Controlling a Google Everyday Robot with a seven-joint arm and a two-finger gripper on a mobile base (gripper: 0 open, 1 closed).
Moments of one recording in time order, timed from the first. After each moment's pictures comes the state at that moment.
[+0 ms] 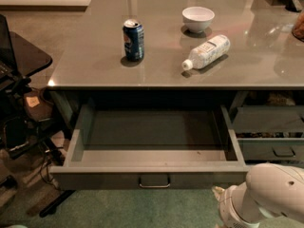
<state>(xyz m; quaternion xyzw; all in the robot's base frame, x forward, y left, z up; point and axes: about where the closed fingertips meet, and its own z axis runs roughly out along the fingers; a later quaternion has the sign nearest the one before) 0.298 -0.180 0.588 -0.58 0.80 0.12 0.10</state>
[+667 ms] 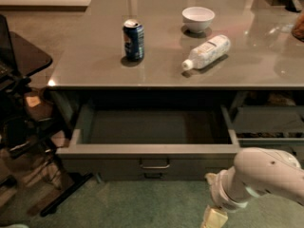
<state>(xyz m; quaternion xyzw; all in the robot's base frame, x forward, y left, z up) 0.347 -0.169 0.576 -0.57 0.81 0.12 0.11</state>
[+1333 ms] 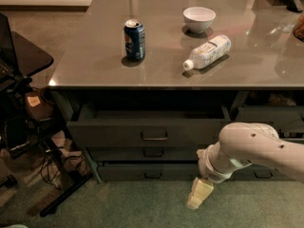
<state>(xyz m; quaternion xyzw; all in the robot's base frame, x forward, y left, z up) 0.423 -0.147 0.591 -0.57 0.81 0.10 0.14</state>
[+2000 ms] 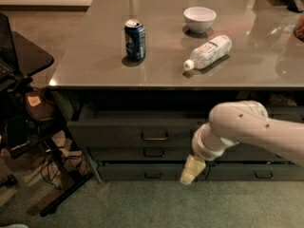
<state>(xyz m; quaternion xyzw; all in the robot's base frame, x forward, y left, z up) 0.482 -0.143 0.618 -0.55 0.82 0.06 0.16</state>
